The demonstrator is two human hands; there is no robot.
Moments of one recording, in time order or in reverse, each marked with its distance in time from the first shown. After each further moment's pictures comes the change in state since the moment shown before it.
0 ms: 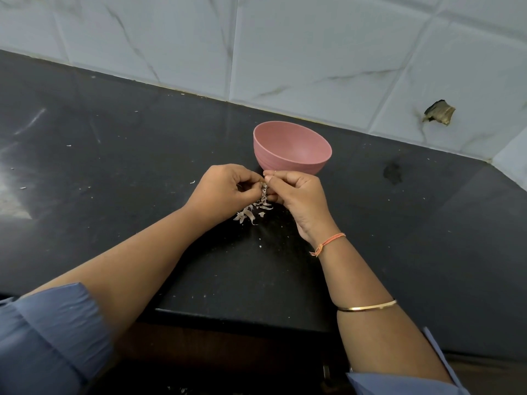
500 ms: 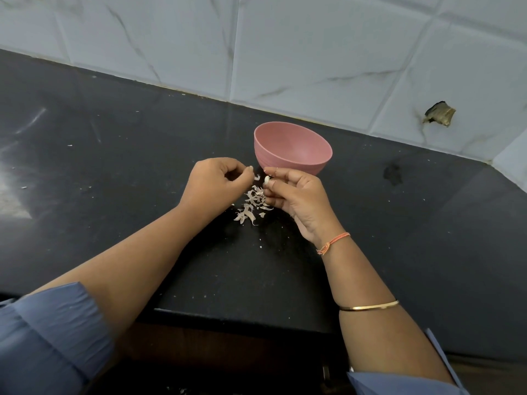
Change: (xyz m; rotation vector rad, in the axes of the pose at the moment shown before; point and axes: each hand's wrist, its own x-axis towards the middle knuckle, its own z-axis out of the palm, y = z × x) left_hand 0.004 -0.004 -0.004 -0.071 0.171 -0.189; right_hand -0.003 -0.007 -0.004 0.127 -0.103 0.077
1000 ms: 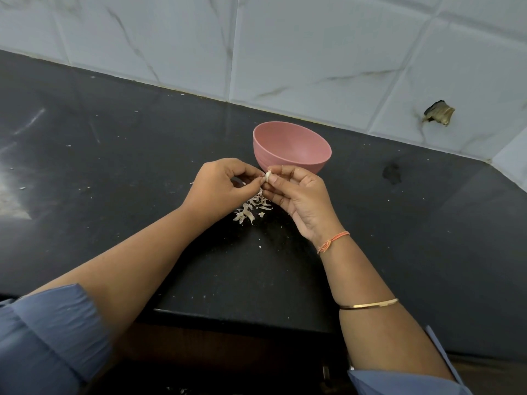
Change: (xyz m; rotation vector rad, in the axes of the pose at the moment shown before) left_hand -0.004 0.003 0.001 -0.050 -0.103 0.172; right_hand 0.000 -0.001 -0.002 0.222 -0.011 0.003
